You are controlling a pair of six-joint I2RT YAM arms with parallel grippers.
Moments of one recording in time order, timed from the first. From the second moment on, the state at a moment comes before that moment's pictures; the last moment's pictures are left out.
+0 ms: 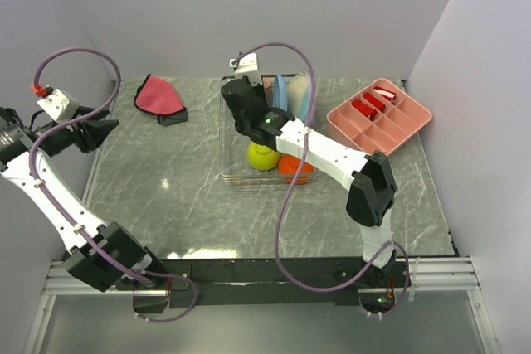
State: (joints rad) left arm 0.81 1.27 1.57 -1.33 1.45 1.21; right arm 0.89 1.94 1.83 -0.29 0.92 0.10
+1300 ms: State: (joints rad) left arm 0.81 1.36 1.57 -1.34 1.40 1.22; right arm 0.82 2.18 2.00 -0.41 0.91 0.32
